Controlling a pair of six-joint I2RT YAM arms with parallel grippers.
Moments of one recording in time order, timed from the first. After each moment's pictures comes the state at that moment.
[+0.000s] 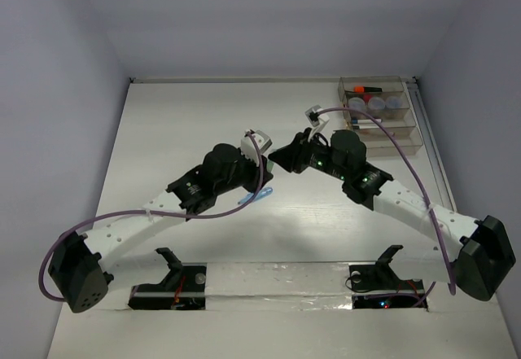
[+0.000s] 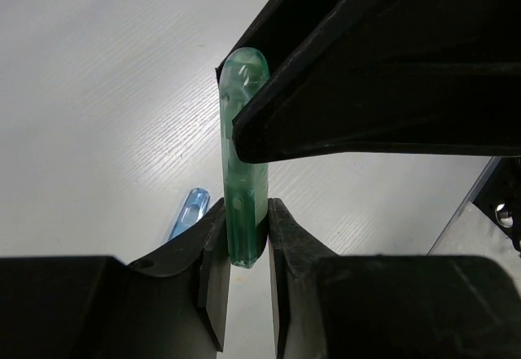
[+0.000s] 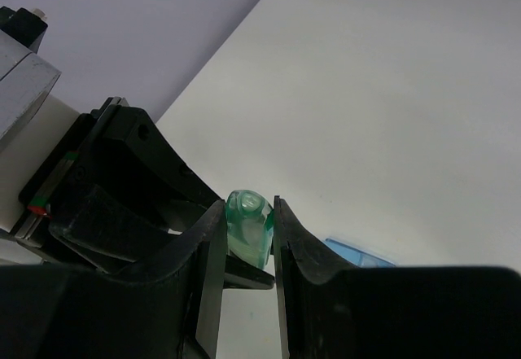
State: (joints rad) left arm -0.82 1.10 0.81 -0.09 0.09 -0.19; right arm 0.73 1.21 0.83 0.20 -0.28 0.51
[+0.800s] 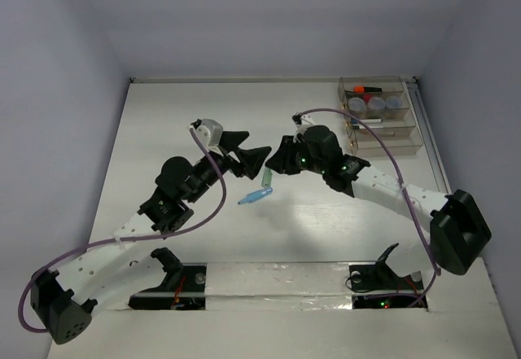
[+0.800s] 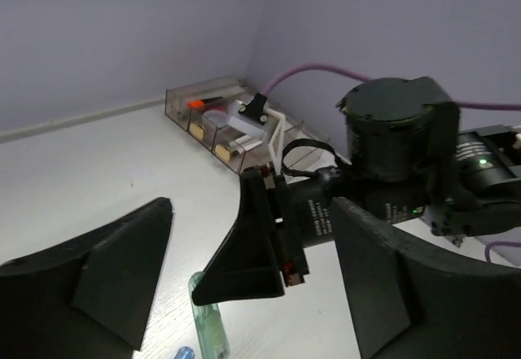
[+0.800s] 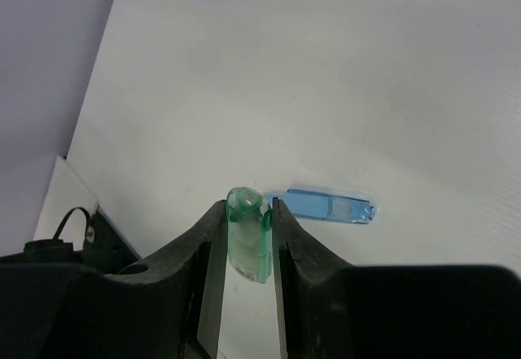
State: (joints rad) left arm -0.77 0.86 0.70 0.33 0.03 -0.30; right arm 0.74 1.39 0.95 0.02 -0.14 0.62
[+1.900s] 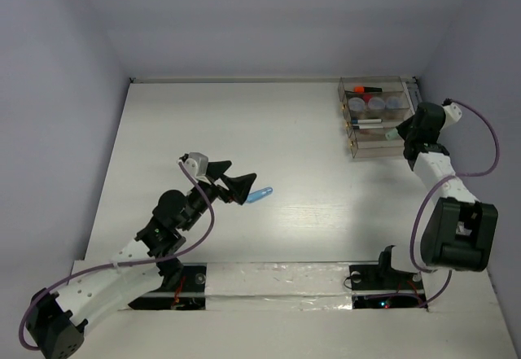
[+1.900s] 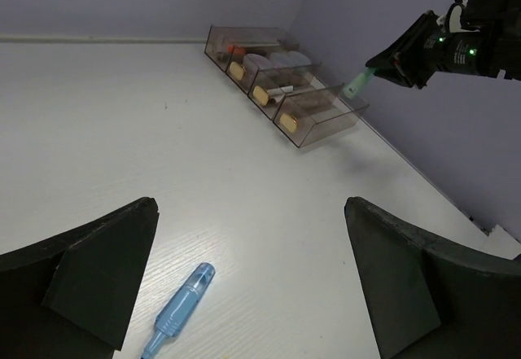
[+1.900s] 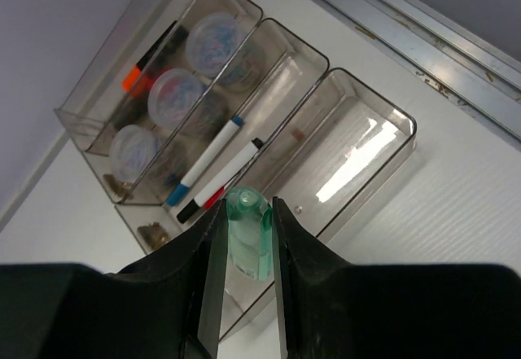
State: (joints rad) left arm -0.77 0.58 0.31 0.40 -0.10 -0.38; right arm -0.18 1.36 0.91 0.01 0.30 0.64
